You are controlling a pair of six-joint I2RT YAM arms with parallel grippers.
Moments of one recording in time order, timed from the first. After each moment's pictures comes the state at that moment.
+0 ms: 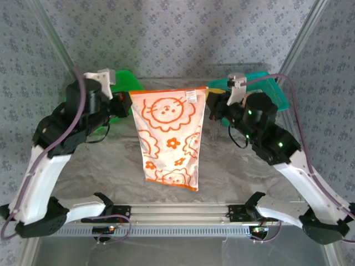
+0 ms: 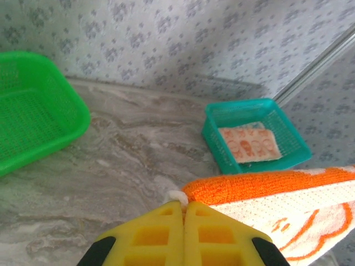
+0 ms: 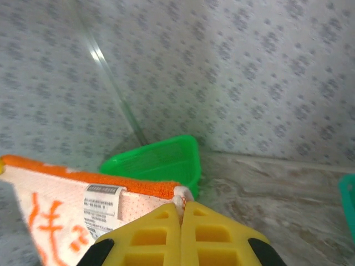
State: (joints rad) left arm -0.62 1.21 1.83 -1.08 -0.18 -0.57; right arm 0.68 1.06 1.38 -0.43 0.11 0.36
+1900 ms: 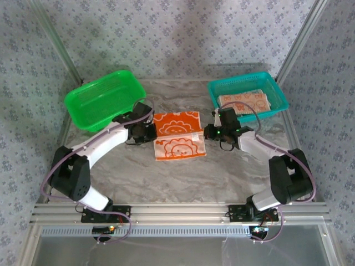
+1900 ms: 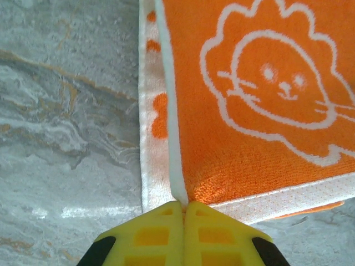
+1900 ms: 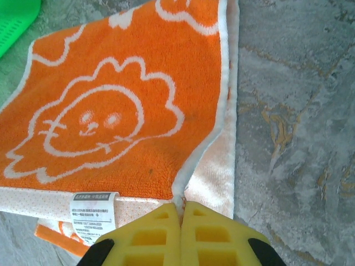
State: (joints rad) left arm -0.53 1.52 1.10 -0.70 0.07 -0.74; right arm 0.38 1.47 0.84 -0.19 -0.26 0.44
